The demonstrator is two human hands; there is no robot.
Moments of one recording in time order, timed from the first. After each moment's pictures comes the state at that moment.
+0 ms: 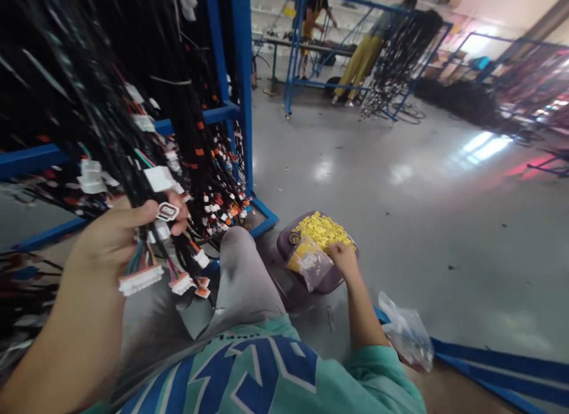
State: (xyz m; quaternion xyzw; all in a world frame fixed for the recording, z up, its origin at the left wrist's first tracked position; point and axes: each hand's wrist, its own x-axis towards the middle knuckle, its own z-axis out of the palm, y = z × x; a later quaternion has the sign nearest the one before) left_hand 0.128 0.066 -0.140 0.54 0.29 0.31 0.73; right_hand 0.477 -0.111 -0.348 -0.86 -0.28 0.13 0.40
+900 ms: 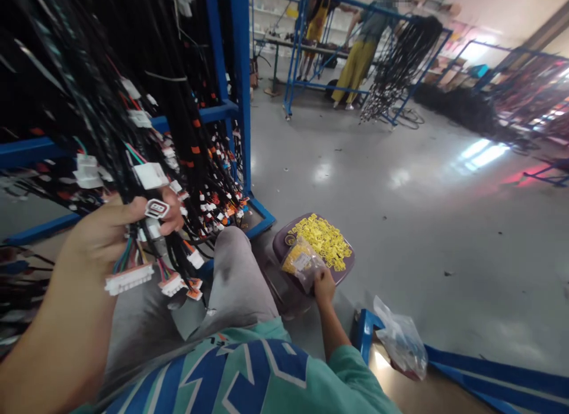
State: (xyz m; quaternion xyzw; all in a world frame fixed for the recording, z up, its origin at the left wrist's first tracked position) left_hand 0.128 0.068 -0.147 0.53 0.26 0.30 0.75; right_hand 0.427 -0.144 -0.441 -0.91 -0.13 0.13 0.37
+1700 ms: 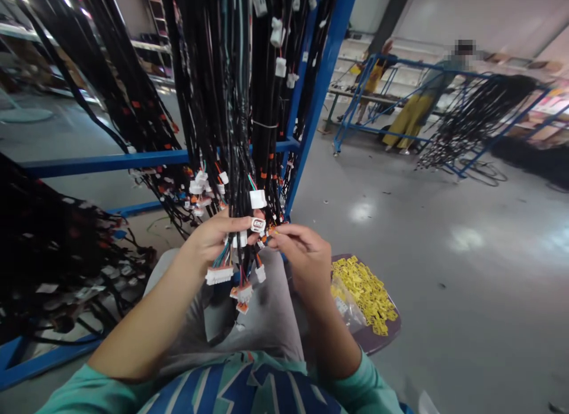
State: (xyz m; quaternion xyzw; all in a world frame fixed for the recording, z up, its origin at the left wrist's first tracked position) left_hand 0.136 0.054 -0.148 0.43 0.23 0.34 0.81; right_hand 0.278 -0.022 -0.175 -0.44 -0.46 0.32 0.70
